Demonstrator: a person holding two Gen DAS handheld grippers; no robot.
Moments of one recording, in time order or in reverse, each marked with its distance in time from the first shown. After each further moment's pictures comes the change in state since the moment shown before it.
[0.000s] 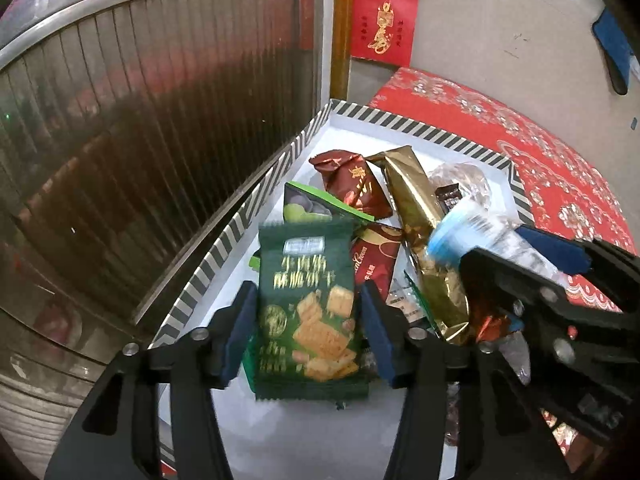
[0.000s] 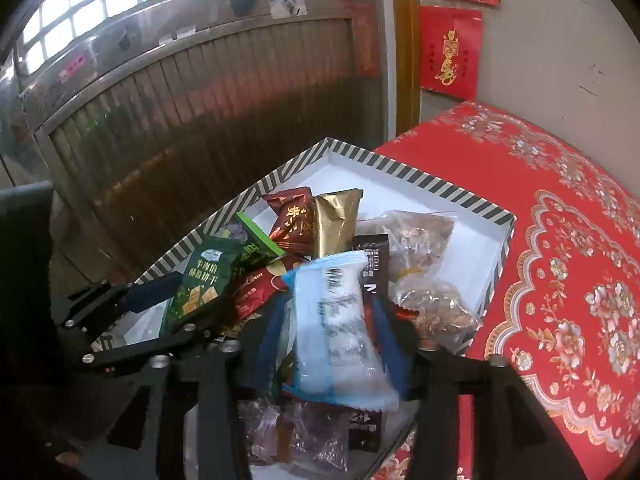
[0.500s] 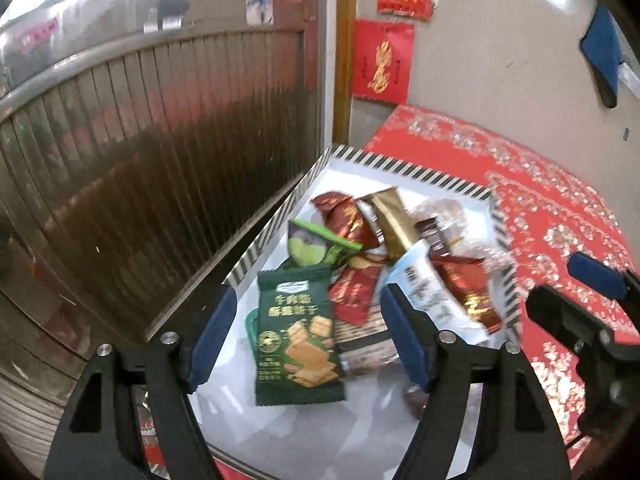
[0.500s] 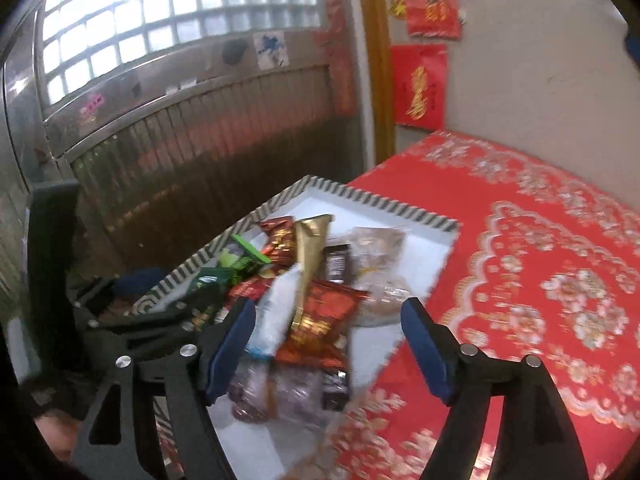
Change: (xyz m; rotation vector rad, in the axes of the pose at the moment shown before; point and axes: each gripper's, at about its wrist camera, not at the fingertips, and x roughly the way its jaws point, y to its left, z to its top) left arm -0.045 -0.006 -0.005 -0.003 -0.144 0.012; right arm -0.066 -0.015 -0.029 0.032 -0.162 -0.056
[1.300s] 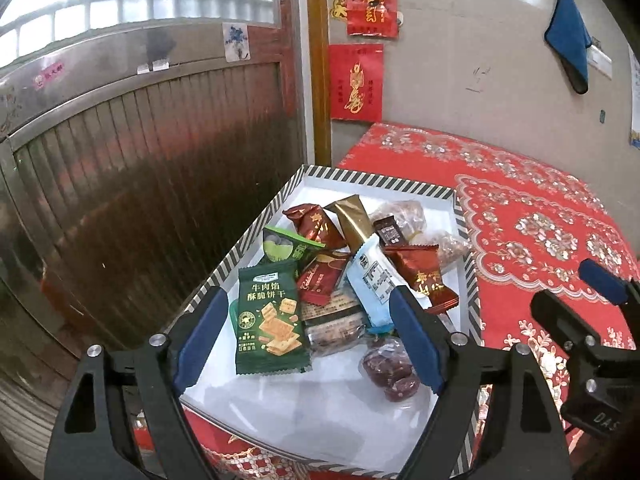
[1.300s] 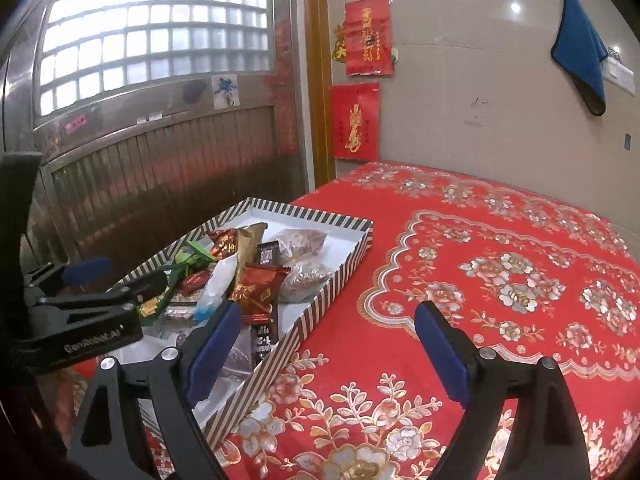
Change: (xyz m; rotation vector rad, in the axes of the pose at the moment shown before) left arm -0.036 -0.022 -0.021 0.075 -0.094 -0.005; right arm -0.051 -0.027 -0.050 0.044 -0.154 -0.158
